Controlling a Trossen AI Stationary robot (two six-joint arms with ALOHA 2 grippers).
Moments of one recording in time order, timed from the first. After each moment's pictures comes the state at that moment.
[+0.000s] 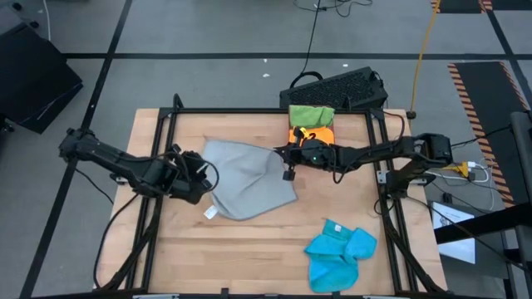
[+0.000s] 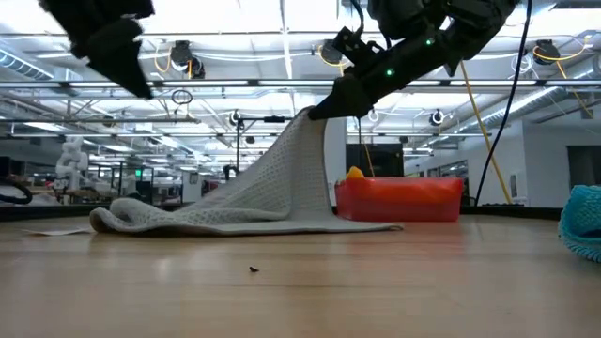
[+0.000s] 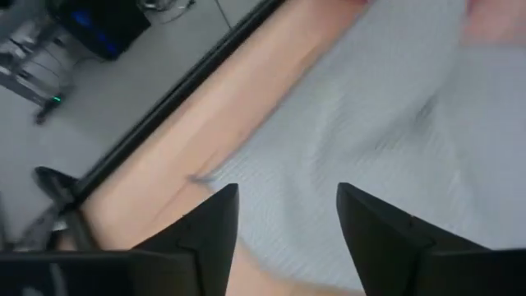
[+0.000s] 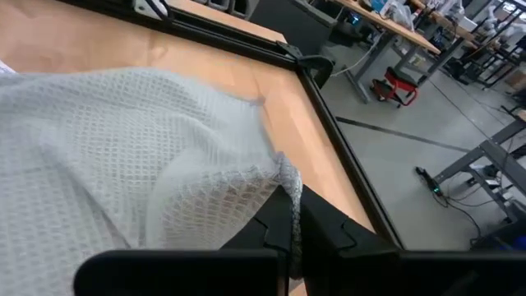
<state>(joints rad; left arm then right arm) -0.33 1.11 0.89 -1.10 -0.81 -0.87 -0.13 1.55 0.80 0.39 0.28 -0.35</state>
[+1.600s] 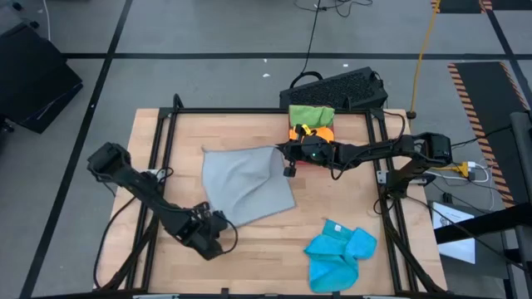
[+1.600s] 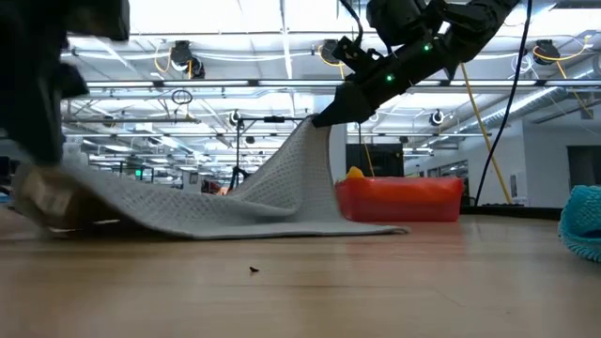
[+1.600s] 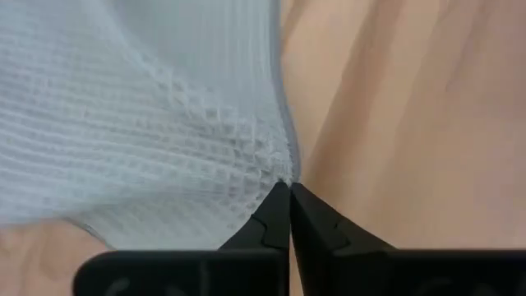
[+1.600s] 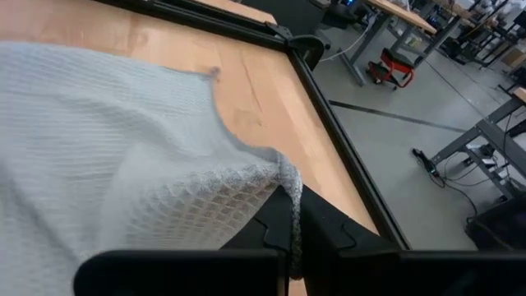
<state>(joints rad) -0.67 1.59 0.99 -0.70 -0.29 -1.01 -0.16 1.55 0.80 0.35 0.28 -0.32</state>
